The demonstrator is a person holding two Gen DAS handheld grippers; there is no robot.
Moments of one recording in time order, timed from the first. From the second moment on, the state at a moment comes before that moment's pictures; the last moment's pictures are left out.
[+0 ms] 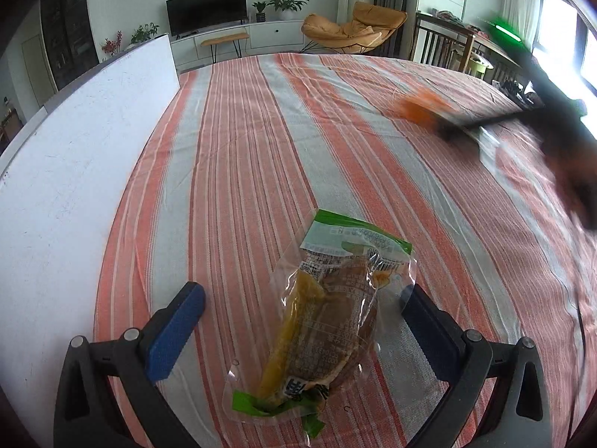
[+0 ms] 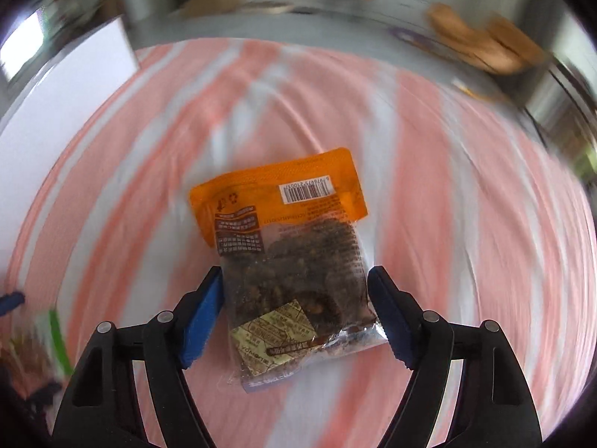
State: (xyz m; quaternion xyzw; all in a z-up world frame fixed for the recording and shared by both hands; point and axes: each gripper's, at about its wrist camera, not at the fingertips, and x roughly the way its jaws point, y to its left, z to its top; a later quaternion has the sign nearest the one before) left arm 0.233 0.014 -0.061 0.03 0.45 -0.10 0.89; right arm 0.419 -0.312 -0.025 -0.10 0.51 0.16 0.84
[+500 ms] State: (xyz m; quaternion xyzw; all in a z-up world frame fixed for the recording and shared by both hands) left arm 0.233 0.014 -0.061 0.03 0.45 -0.10 0.89; right arm 0.236 -0.346 -0.029 -0.03 0.44 0.04 0.90
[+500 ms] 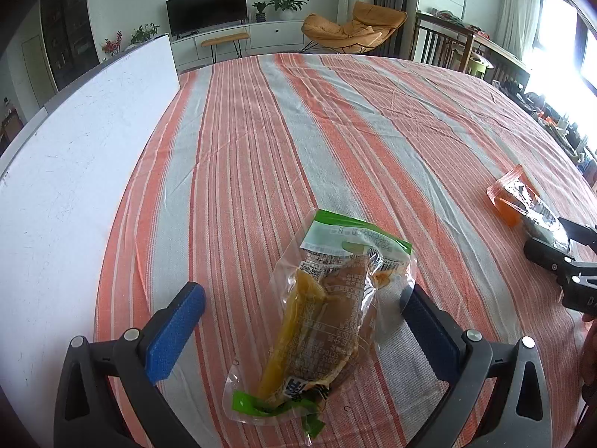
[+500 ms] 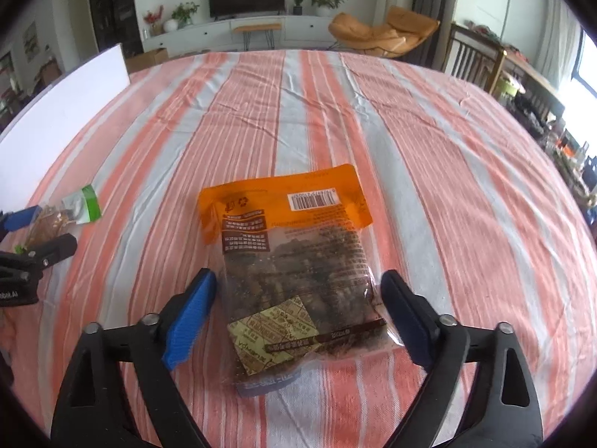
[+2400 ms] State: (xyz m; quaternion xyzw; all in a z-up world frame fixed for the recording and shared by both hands) left arm 0.231 0.014 -0.061 0.03 0.45 -0.10 0.89; right arm 0.240 -0.339 -0.038 -0.02 0.45 0.03 0.89
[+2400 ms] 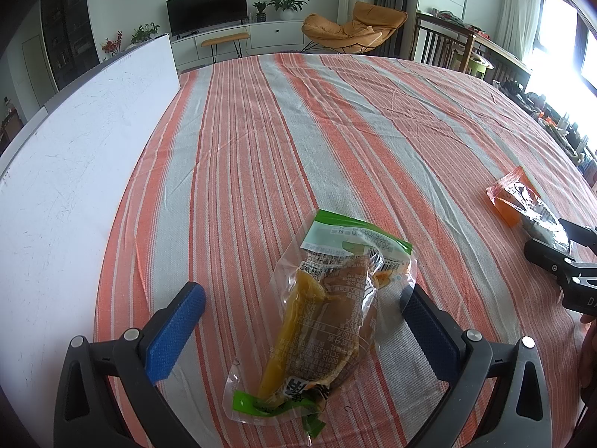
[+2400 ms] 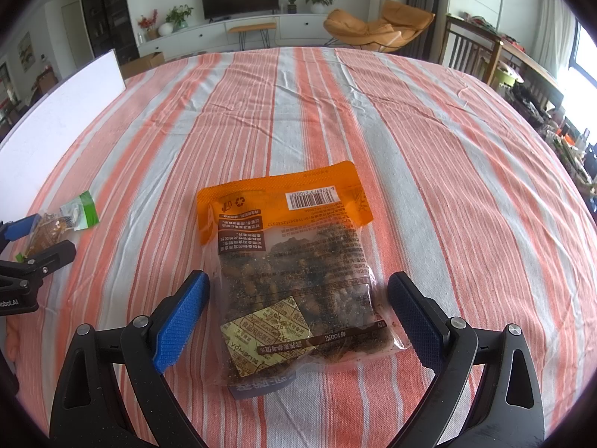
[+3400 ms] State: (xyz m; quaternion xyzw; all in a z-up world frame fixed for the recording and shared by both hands) left arm 0.168 0.042 -0.013 -0.12 0.46 -0.17 0.86; right arm 0.247 -0.372 -0.003 0.10 0.52 0.14 0.84
